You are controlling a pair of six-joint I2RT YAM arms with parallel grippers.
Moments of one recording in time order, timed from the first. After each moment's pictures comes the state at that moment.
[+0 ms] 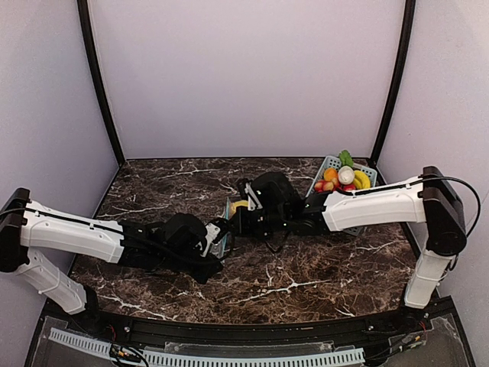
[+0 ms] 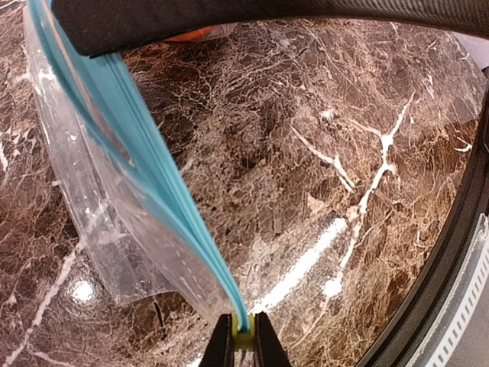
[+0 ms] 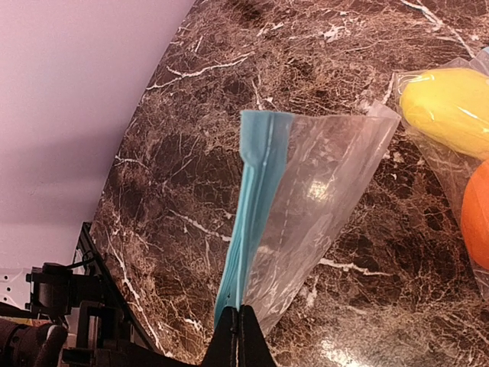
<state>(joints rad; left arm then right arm) -1.10 1.42 0.77 -0.23 -0.07 -0.43 1.04 1.79 1.21 -0.03 -0.08 0.79</state>
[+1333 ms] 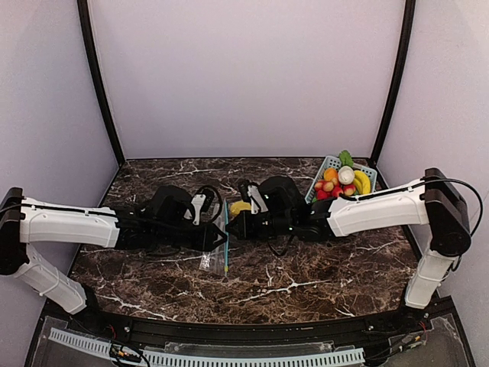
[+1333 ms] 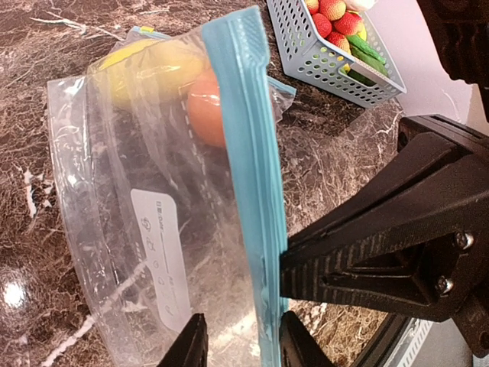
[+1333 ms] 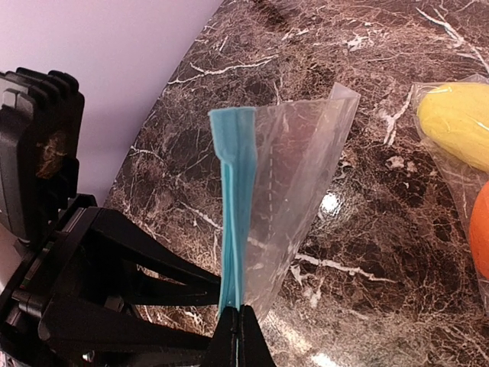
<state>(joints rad) -0.92 1.39 0.79 -0.07 0.05 -0.59 1.04 1.76 1.12 0.10 -0.13 0.72</state>
